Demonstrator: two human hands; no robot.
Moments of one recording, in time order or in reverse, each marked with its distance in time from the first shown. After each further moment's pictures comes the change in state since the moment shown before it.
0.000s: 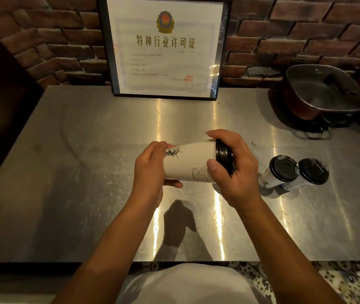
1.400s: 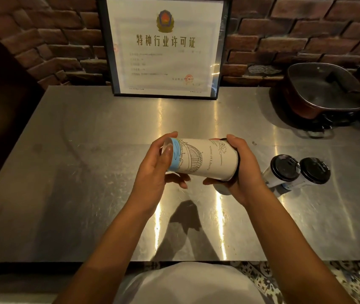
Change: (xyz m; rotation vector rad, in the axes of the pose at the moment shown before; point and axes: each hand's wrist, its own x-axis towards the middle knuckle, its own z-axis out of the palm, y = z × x) left_hand -0.007 -0.008 -0.012 0.047 -0.263 0.181; right_hand 0.018 -0.001 -0.011 0.753 0.057 1.050
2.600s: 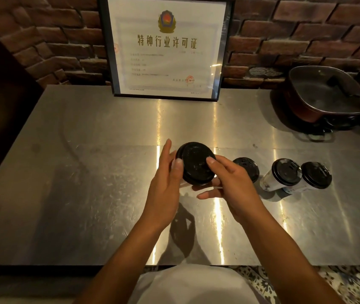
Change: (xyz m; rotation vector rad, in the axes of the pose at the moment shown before) left_hand -0.004 -0.025 0.016 0.318 0.024 -0.017; right_hand -0.006 0.027 0.003 -0.349 -0.052 -0.175
